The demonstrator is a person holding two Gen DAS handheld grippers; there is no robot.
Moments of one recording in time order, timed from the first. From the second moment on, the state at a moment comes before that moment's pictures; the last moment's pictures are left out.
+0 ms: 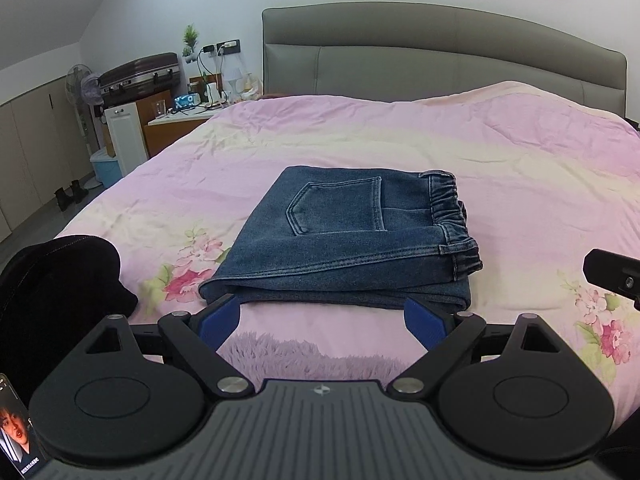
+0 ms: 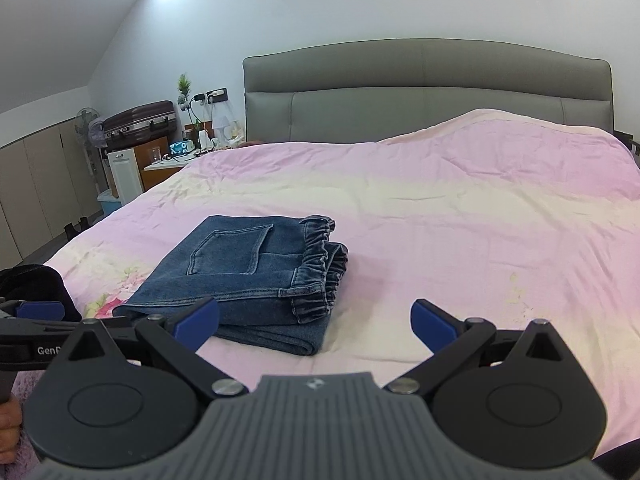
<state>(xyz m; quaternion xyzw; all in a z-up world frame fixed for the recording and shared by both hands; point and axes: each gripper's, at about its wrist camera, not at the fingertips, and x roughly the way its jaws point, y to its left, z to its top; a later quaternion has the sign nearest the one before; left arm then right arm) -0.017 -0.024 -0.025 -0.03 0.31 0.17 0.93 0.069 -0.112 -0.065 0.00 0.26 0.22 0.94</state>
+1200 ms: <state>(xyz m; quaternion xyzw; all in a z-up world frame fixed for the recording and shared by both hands) -0.015 -0.027 -0.021 -0.03 0.31 0.17 0.94 0.066 -0.113 -0.066 0.00 0.25 0.23 0.94</state>
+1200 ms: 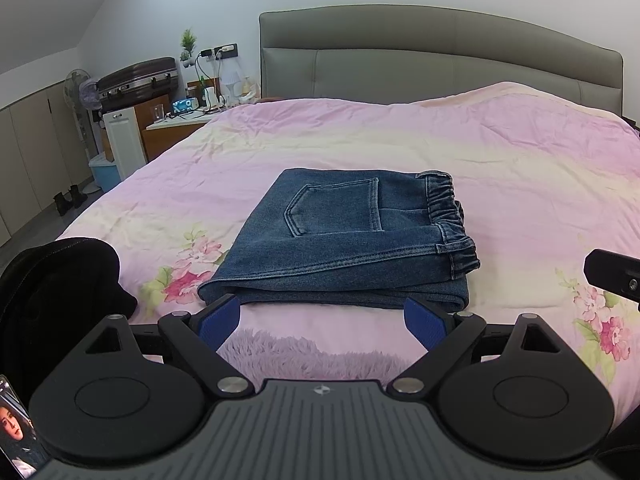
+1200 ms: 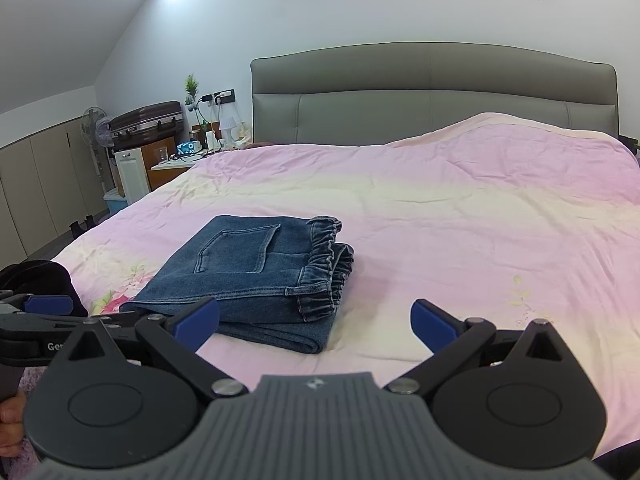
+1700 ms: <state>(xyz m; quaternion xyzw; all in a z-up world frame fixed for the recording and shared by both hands) -0.015 -0.027 -0.021 -0.02 0.31 0.17 0.94 0.065 -0.115 -0.066 0.00 0.26 0.23 0.94</state>
